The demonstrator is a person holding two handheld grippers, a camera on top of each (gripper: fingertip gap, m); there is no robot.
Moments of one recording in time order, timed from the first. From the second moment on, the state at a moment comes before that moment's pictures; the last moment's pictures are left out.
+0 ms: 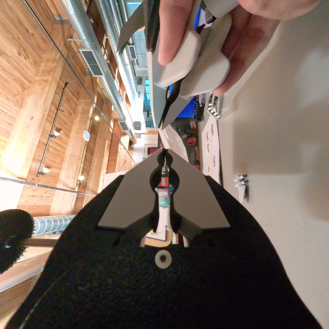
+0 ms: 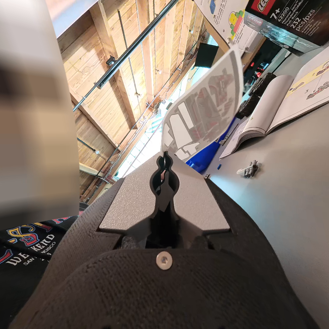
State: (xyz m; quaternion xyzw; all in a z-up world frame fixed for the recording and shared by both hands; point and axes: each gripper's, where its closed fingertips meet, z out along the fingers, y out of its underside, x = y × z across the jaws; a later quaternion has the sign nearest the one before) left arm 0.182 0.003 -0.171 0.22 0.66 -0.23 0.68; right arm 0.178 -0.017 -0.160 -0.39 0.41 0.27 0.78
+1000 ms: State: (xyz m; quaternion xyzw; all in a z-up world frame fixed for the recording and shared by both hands) left arm 0.162 -0.006 -0.168 -0.16 0.78 -0.60 0.08; right arm 0.165 -0.002 -0.156 -0.49 0.33 0.18 0.79
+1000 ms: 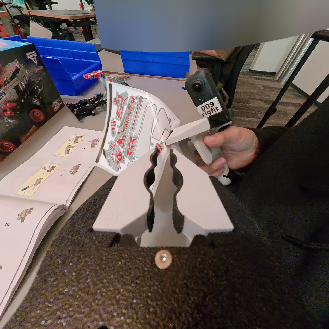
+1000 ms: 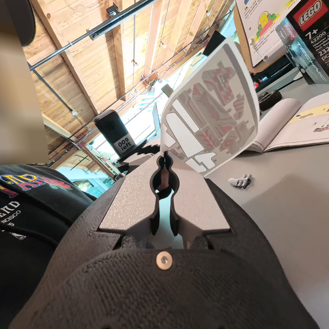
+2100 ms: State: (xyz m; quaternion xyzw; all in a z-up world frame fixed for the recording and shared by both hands) left arm 0.133 -0.006 -0.144 -0.10 0.75 -0.66 -0.05; right arm 0.137 -0.007 -0.139 -0.53 0.18 0.15 0.82
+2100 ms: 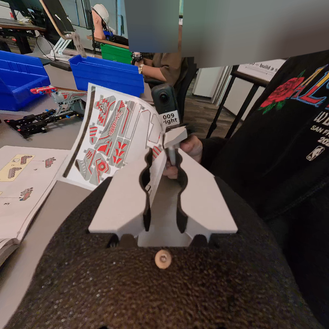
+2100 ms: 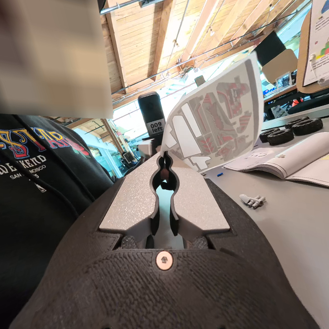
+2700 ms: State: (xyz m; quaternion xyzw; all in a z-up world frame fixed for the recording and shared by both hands) left arm 0.175 0.004 -0.150 0.09 0.76 -0.38 0.52; right arm 0.160 -0.010 -0.140 -0.42 0.31 0.24 0.81
